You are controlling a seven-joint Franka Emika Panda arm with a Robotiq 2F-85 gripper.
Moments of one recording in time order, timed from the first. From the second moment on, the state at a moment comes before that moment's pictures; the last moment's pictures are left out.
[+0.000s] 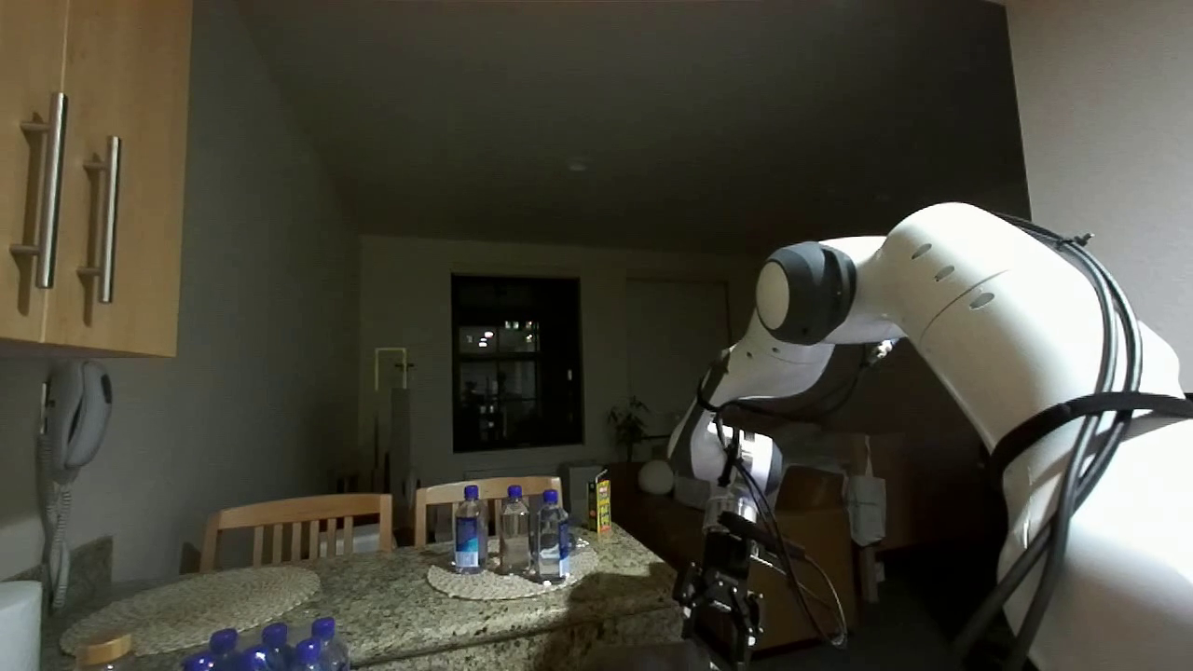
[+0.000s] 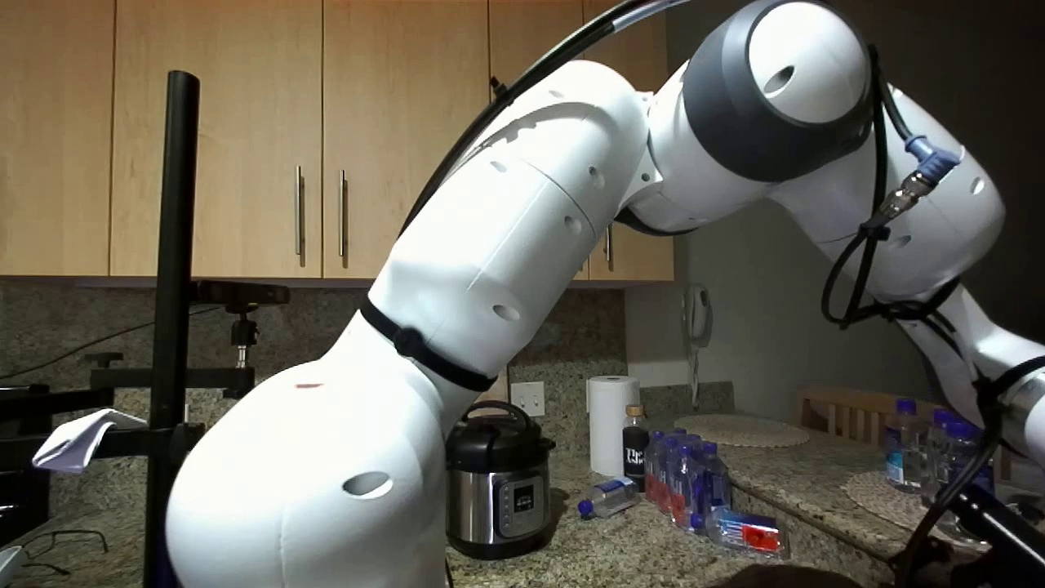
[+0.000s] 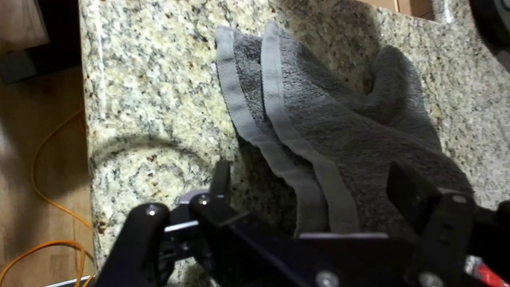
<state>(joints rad) -0.47 0.63 -0.07 -1.75 0.46 1.78 -0.39</state>
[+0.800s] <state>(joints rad) -0.50 0.73 -0.07 -1.65 0.58 1.63 -0.40</state>
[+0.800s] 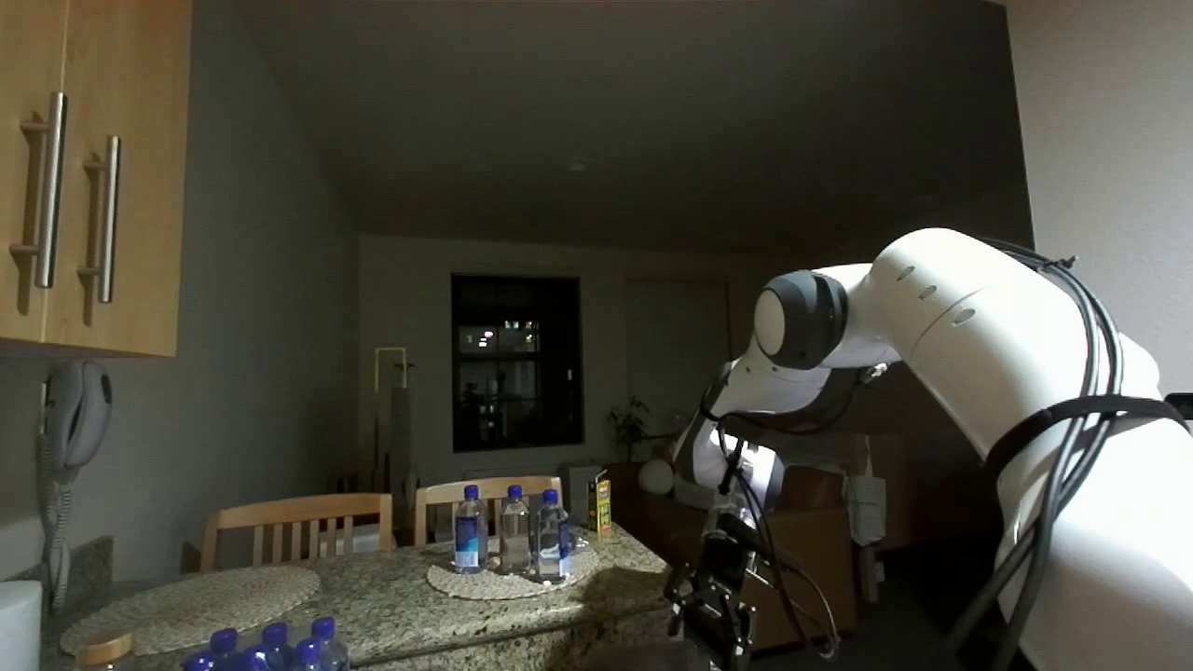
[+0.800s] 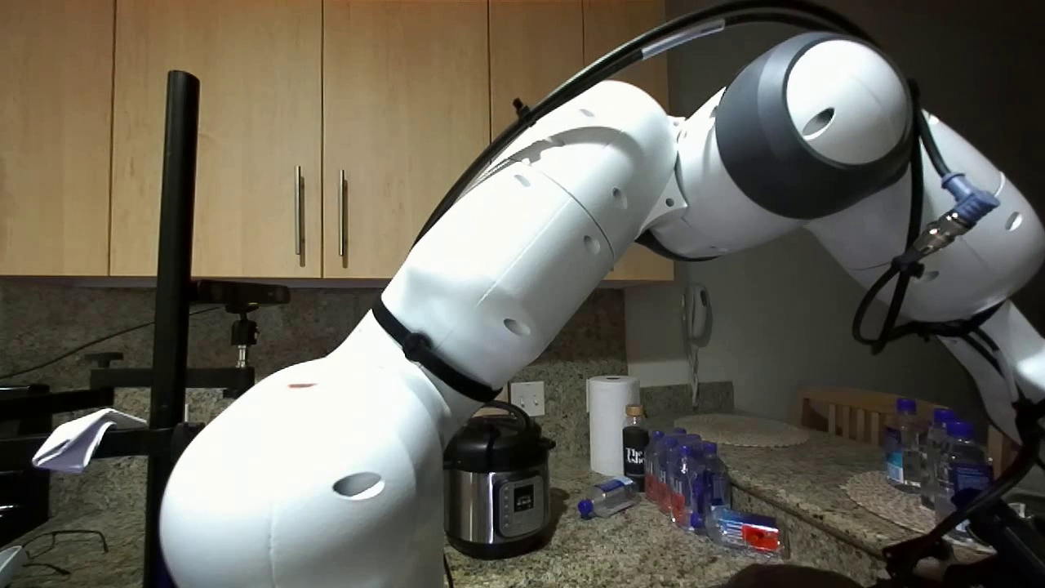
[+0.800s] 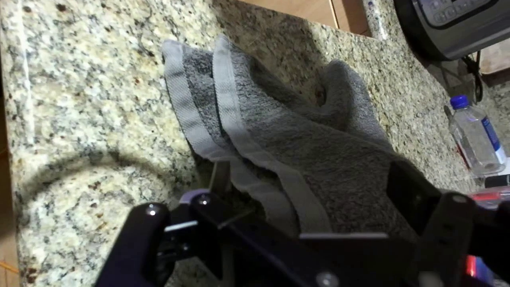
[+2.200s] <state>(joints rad) -0.49 0.72 -0.08 -1.72 0.77 1.78 -0.43</state>
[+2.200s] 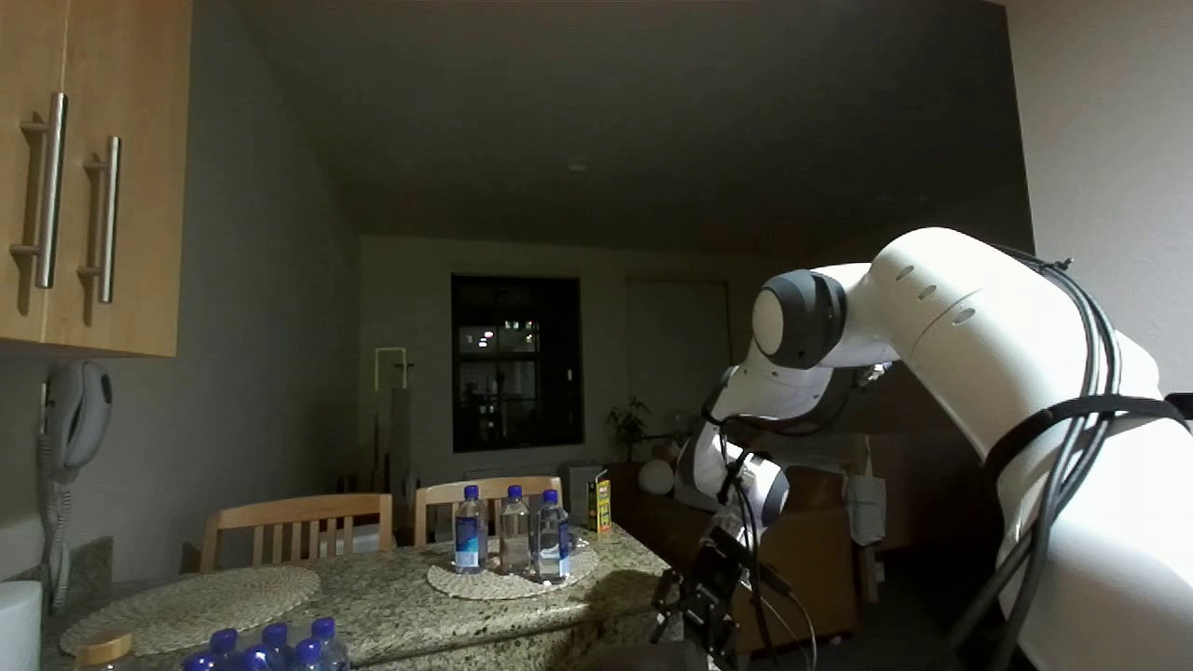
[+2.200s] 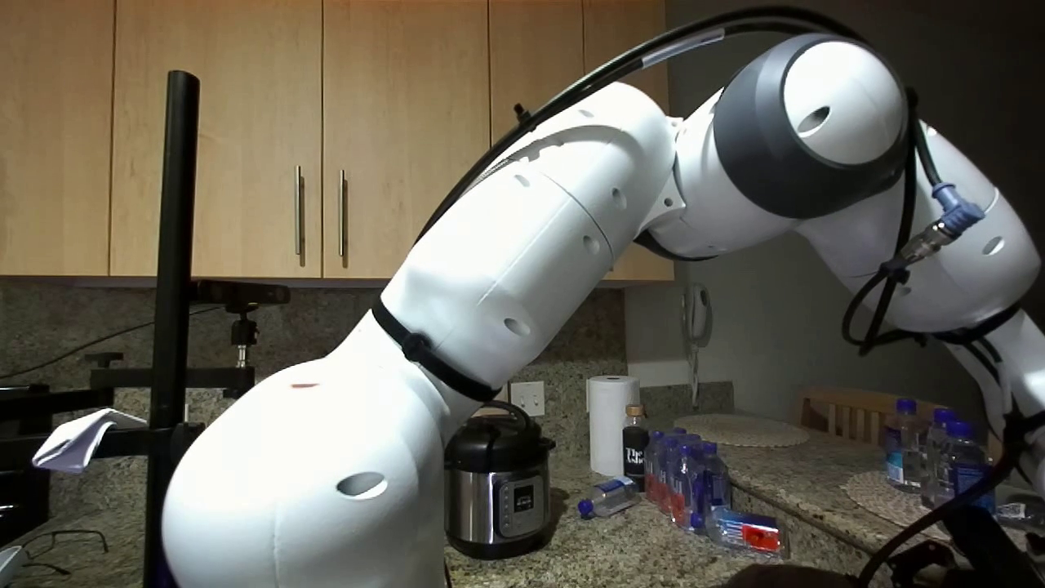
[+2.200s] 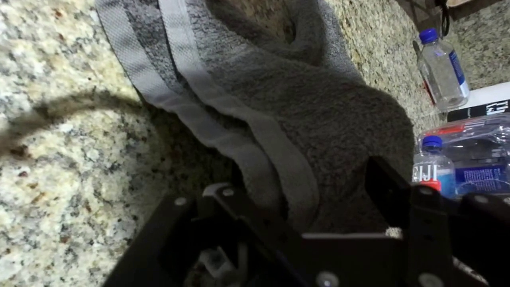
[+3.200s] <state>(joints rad) -0.49 0.66 -0.11 -1.72 0.79 1.66 -0.43</state>
